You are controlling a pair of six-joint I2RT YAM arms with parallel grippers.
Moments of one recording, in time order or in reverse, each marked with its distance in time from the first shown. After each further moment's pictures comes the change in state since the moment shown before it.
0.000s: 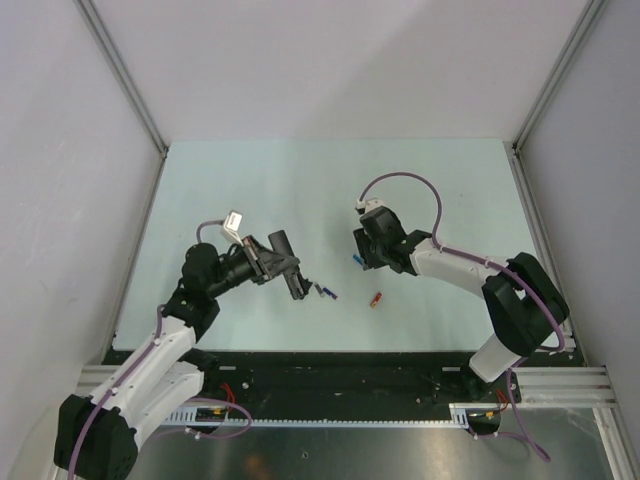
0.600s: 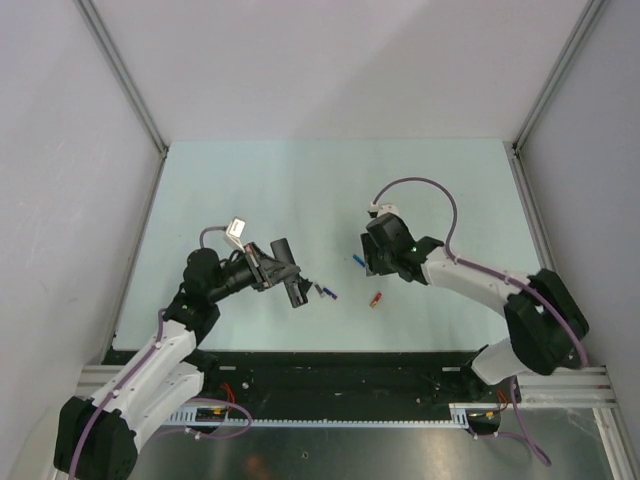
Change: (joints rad) left arm 0.000 -0.023 -0.052 0.002 0.055 0.006; right arm 0.010 -0.091 -0.046 -0.074 0.035 0.112
